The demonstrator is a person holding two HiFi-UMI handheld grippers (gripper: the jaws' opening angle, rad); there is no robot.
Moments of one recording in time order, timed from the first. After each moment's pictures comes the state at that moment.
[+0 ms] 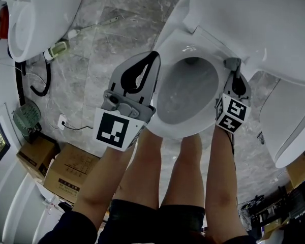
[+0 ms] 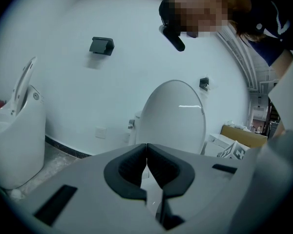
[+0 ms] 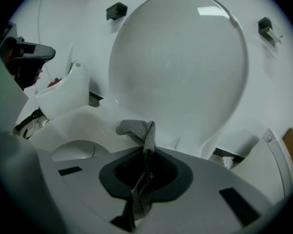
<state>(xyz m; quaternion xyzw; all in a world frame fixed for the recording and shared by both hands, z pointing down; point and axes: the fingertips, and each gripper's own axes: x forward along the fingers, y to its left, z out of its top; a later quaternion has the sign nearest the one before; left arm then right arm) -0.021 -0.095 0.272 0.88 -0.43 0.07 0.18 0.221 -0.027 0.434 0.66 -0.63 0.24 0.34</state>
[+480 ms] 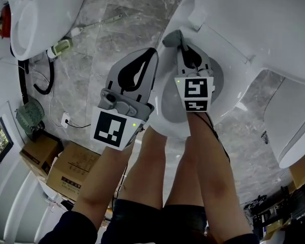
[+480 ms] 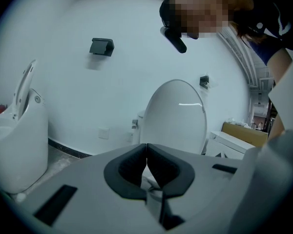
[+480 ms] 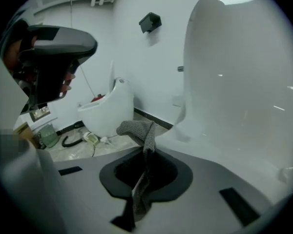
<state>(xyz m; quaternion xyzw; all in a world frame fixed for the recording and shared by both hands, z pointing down) -0.035 -0.095 0.275 0.88 -0.43 0.09 0.17 0.018 -0.095 0.432 0.50 -0.80 0.22 0.25</state>
